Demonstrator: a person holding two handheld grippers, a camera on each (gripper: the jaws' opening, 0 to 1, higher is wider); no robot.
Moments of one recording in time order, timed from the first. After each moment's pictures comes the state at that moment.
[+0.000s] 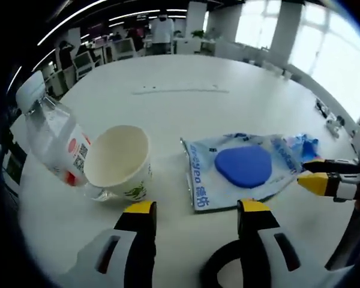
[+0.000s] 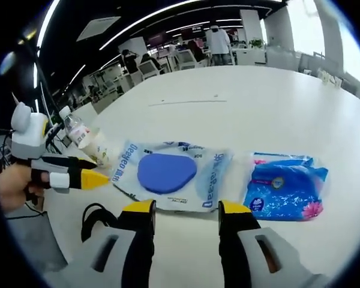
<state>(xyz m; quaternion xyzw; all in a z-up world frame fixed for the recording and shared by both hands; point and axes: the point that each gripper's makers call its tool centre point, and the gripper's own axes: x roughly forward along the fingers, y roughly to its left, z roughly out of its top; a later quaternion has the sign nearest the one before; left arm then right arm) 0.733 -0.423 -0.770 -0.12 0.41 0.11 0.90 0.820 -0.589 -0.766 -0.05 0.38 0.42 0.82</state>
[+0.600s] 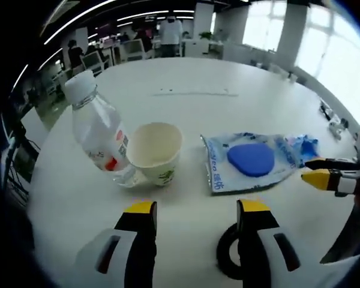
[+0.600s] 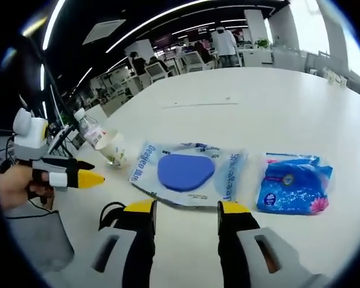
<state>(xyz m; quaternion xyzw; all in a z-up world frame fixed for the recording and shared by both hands) 0.686 -0.418 -0.747 -0.11 0.41 0.14 0.89 0.792 -0.580 -0.755 -0.03 0.38 0.46 0.80</state>
